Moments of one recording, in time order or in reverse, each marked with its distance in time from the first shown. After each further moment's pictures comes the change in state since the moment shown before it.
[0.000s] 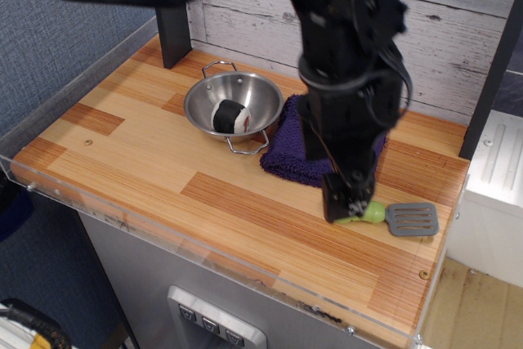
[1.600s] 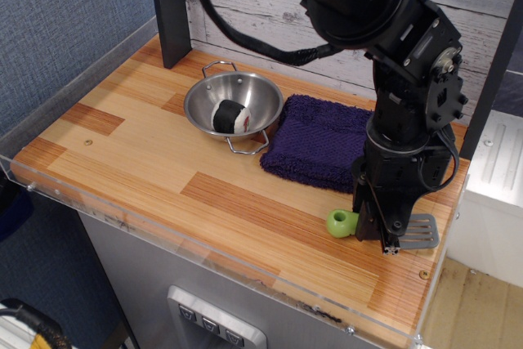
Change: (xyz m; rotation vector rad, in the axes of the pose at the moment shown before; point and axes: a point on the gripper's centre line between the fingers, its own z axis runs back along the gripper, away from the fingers) arm 0.027 0.001 -0.071 -0.028 0.100 -0.174
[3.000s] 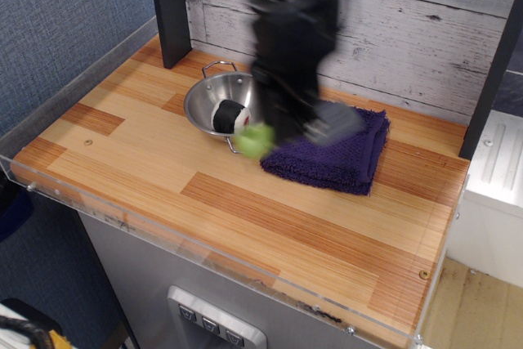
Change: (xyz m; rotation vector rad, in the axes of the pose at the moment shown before) arm -0.087 0.031 0.102 -0.018 -0.078 0.488
